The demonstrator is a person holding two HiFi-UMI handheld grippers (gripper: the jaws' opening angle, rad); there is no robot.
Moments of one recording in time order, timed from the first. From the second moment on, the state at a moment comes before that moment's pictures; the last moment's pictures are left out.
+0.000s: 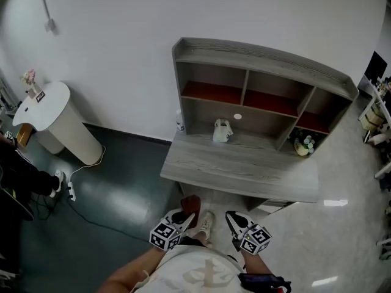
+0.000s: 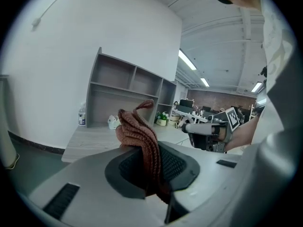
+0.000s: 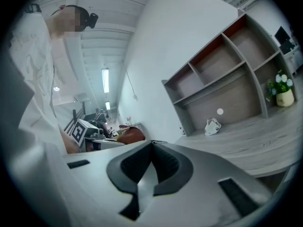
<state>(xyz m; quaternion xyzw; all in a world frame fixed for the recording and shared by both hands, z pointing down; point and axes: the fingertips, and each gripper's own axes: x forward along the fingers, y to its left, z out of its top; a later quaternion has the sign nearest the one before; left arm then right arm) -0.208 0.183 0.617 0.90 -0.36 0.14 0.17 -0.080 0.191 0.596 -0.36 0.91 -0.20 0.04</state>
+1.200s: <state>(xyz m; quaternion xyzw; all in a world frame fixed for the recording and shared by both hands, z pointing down) -0.181 0.129 0.631 0.90 -0.37 0.13 0.19 -0.042 0.141 0.609 -0.38 0.90 -0.21 0.02</state>
